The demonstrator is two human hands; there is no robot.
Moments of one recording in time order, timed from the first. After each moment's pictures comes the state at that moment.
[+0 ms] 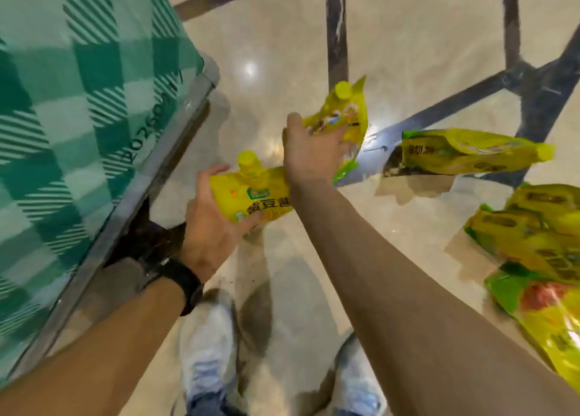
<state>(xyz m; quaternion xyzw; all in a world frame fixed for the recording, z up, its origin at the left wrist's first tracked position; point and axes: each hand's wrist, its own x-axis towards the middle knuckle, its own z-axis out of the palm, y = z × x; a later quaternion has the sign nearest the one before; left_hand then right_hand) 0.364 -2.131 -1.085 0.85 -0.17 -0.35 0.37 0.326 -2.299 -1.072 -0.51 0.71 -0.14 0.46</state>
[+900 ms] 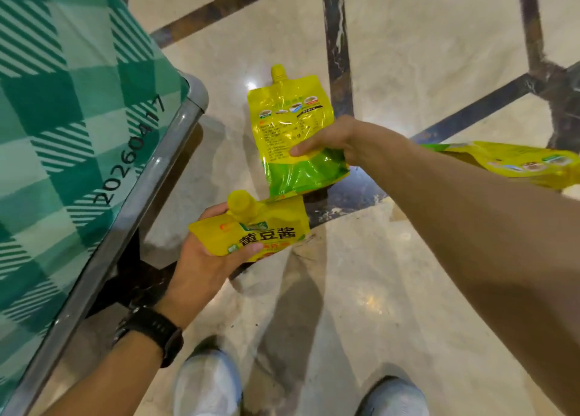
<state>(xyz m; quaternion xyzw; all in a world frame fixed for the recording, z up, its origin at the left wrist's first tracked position) 0.377 -2.127 -1.128 0.71 -0.15 -0.45 0.52 0.329 -2.416 -1.139 -0.53 0.55 0.15 0.62</state>
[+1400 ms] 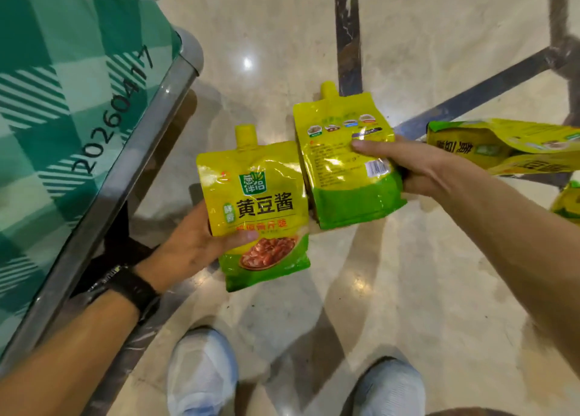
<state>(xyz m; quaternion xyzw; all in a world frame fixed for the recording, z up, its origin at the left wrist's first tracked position) 0.399 -2.123 -1.134 0.69 -0.22 -0.56 0.39 0.224 -2.414 -1.135 -0.38 0.50 0.10 0.77</state>
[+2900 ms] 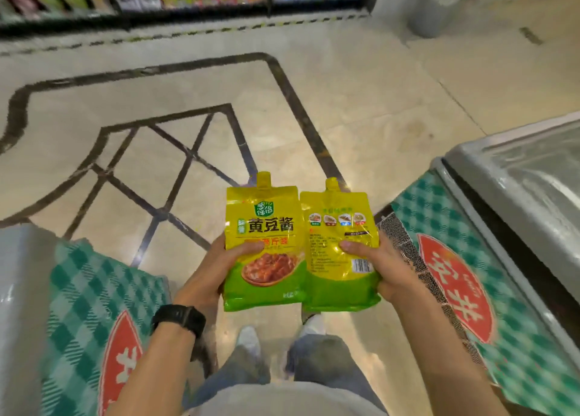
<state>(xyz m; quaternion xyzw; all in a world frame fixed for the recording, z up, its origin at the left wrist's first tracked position) 0.238 -2.139 -0.334 0.48 -0.37 -0.74 0.29 -0.040 -2.081 -0.307 -0.20 0.61 -0.45 0.62</state>
